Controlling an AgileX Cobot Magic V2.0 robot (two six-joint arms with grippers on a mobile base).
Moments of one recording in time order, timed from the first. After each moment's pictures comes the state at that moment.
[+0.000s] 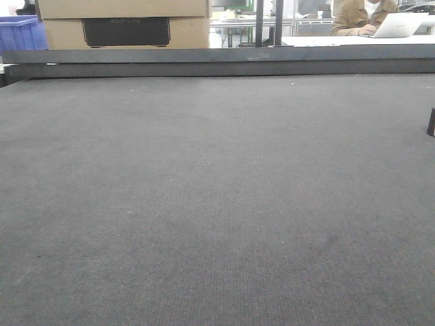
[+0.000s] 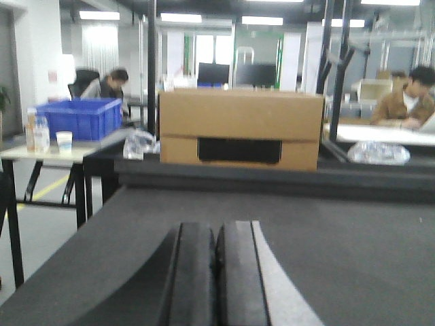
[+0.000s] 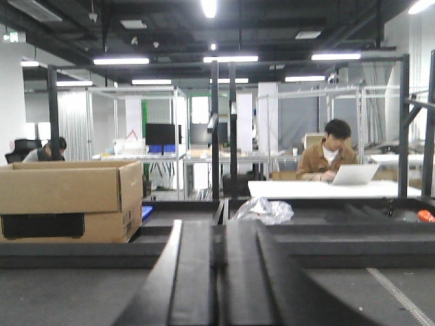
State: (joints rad) left arm -0.04 0.17 -0.47 -0.01 0.27 0.00; right arm 0.01 0.20 -0.62 0.14 0.21 -0.05
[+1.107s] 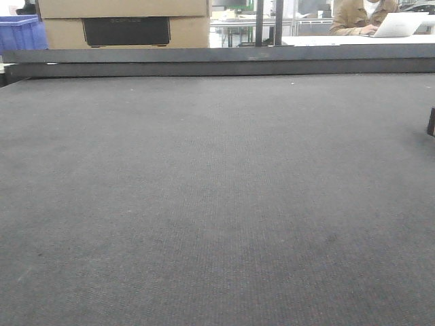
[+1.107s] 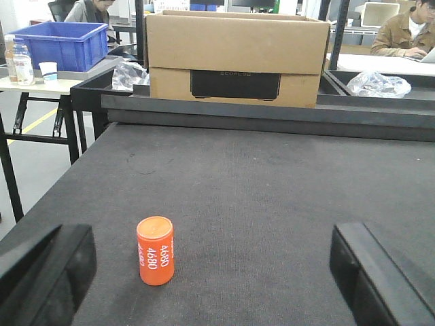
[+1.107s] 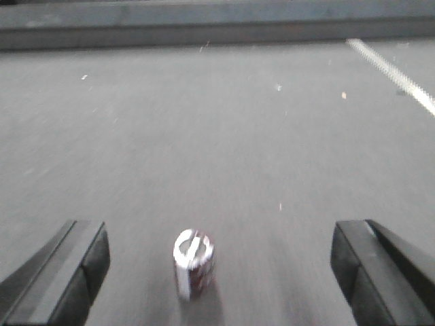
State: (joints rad) left arm -0.05 0.35 -0.54 -0.02 0.34 0.00; right arm -0.10 1.51 -0.66 0.09 -0.53 -0.05
